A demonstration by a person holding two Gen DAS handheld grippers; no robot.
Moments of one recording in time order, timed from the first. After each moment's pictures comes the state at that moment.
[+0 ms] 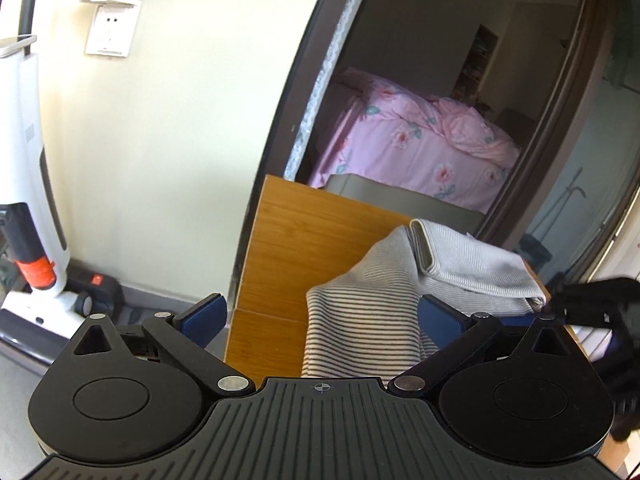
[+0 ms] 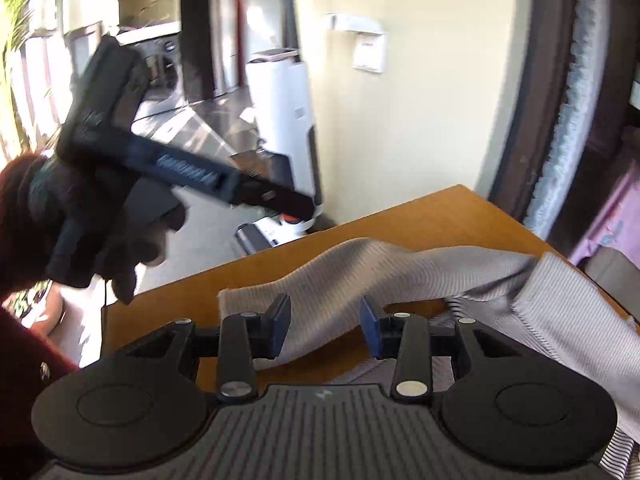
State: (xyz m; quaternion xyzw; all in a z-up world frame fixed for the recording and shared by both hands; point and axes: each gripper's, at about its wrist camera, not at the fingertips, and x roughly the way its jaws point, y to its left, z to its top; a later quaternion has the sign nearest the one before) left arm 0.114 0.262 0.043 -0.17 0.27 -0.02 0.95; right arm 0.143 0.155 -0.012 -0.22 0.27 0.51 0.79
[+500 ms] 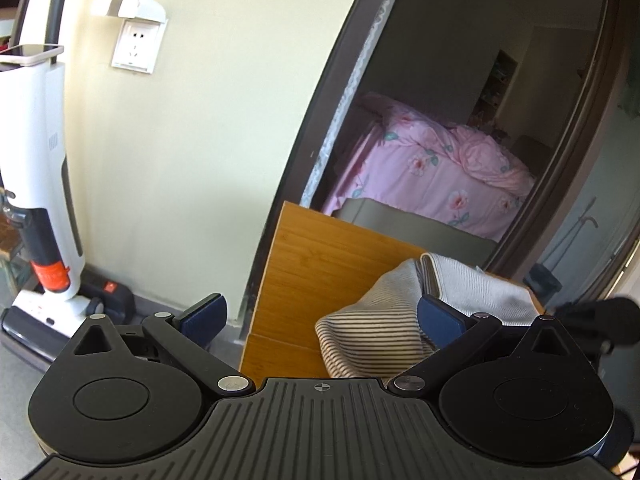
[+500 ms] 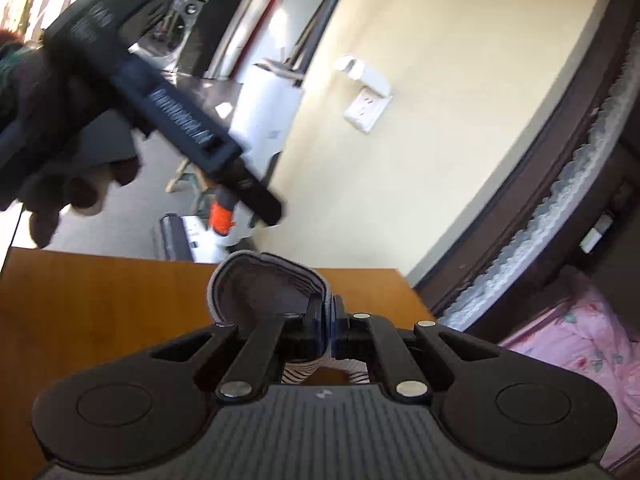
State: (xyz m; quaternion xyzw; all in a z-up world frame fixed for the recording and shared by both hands) left arm 0.109 0.267 0.060 -0.19 0.25 0.01 0.95; right arm 0.172 0.148 0.033 -0.34 0.08 0.37 0.86
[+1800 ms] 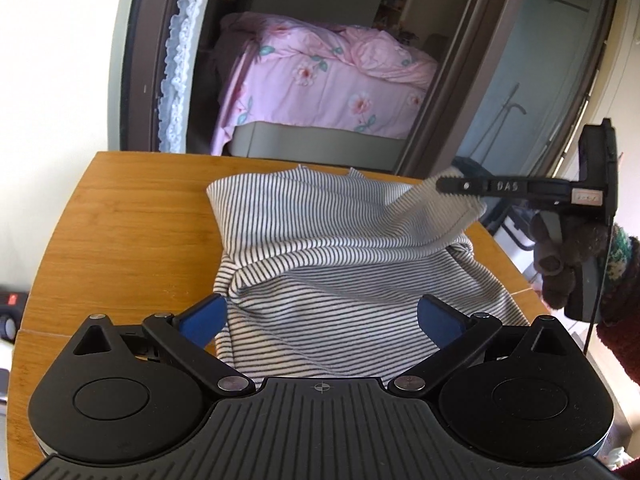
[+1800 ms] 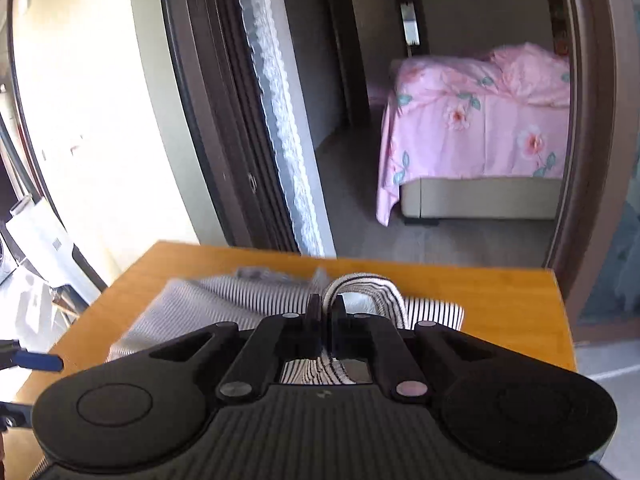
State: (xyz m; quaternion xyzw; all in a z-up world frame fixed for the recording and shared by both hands) left arm 0.191 0.111 0.031 -0.10 0.34 -0.14 0.92; right arm 0.330 -0.096 0.003 0.03 0.26 0.21 0.94
